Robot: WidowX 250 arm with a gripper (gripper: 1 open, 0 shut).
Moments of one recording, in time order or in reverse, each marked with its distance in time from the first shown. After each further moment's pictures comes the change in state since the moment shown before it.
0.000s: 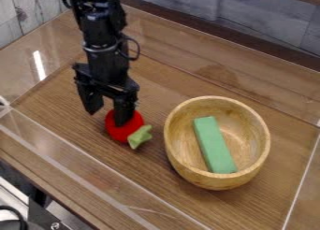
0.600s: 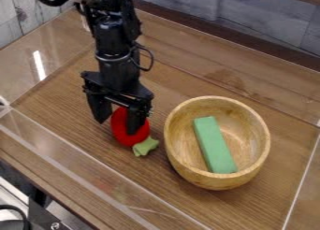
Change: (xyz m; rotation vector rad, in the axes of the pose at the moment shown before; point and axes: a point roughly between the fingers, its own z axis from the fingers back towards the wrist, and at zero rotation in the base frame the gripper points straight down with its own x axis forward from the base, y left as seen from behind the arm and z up) arm -0.002 -0.018 -0.002 0.005 -0.007 0.066
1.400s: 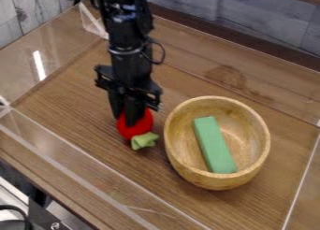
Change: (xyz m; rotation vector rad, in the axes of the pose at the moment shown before) arm 0.010 -0.001 0.011 -0.020 0.004 -0.099
